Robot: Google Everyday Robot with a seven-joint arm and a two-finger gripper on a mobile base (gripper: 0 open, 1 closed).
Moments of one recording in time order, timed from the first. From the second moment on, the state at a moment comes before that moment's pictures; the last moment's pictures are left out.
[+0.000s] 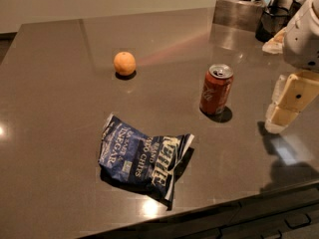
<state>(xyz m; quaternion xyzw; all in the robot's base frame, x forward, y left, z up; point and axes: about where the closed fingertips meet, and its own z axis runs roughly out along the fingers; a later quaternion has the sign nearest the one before) 0.438 -0.216 0.977 -0.60 0.78 -0.04 0.16</state>
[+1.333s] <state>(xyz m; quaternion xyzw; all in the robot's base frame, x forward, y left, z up) 0.469 -0.193 0.962 -0.59 0.77 0.03 0.22</state>
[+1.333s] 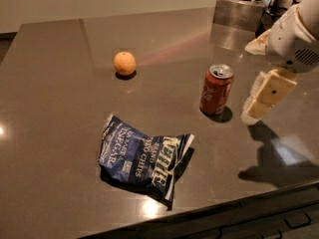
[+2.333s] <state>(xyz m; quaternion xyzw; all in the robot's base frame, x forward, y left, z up) 0.515 -0.182 0.934 -0.56 0.78 0.10 0.27</state>
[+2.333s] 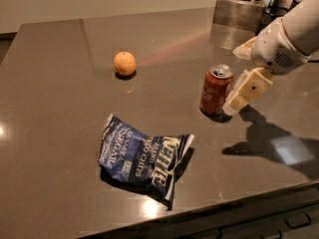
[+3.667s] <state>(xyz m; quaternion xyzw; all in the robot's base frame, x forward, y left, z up) 0.536 -0.163 0.909 -0.52 0.78 0.16 0.30</state>
